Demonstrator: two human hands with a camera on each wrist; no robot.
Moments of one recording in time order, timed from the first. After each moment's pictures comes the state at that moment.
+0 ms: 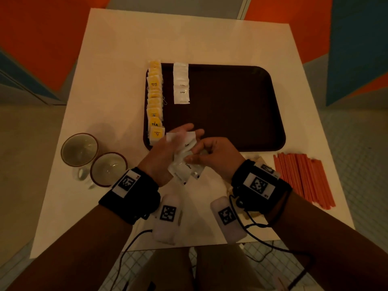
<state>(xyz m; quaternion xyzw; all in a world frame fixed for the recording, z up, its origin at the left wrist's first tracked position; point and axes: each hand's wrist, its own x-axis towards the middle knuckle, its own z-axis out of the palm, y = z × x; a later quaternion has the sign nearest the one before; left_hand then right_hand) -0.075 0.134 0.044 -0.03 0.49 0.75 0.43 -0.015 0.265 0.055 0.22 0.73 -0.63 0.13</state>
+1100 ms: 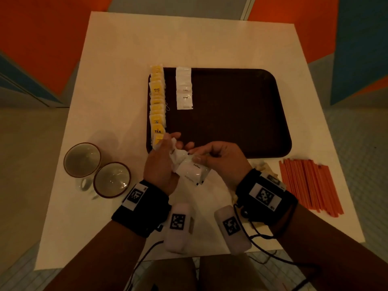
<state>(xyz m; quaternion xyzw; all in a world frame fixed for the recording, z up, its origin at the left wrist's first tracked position) -0.081 0.139 0.031 -0.16 0.44 0.83 0.31 -0.022 0.267 0.051 0.23 0.64 -0.73 0.08</state>
